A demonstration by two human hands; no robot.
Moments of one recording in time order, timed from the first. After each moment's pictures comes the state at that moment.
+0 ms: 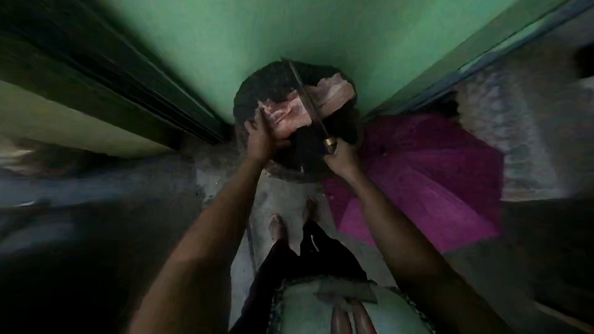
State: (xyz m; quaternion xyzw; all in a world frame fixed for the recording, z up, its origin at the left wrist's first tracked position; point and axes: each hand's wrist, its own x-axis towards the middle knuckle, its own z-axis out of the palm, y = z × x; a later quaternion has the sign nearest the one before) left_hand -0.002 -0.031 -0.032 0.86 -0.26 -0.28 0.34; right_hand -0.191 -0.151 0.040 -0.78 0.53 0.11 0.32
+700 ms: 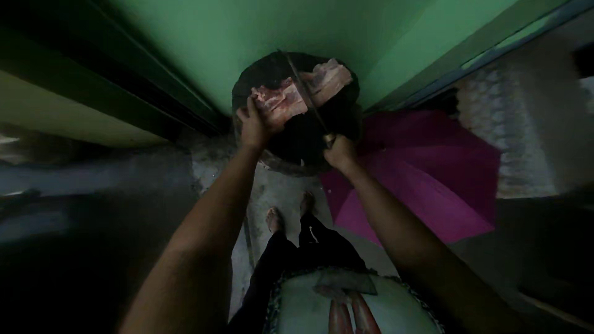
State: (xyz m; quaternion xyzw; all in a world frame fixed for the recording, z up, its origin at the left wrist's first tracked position) left_hand 0.014 -0.033 -0.040 0.88 -0.23 -0.26 0.34; right_hand -0.179 -0.153 0.026 -0.77 0.54 0.16 0.29
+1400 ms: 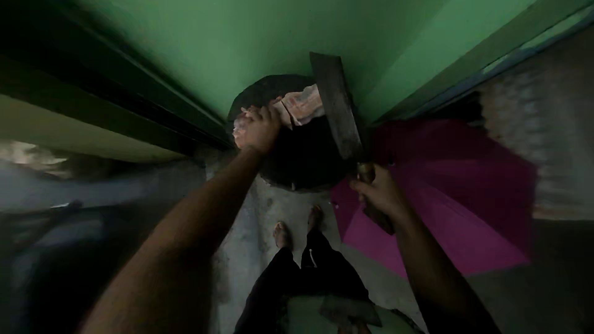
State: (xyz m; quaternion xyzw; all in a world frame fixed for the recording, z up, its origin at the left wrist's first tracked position) left_hand 0.015 -0.107 -0.008 0.88 -0.46 -0.10 0.01; right_hand -0.276 -0.201 0.079 -0.71 0.50 0.05 0.50
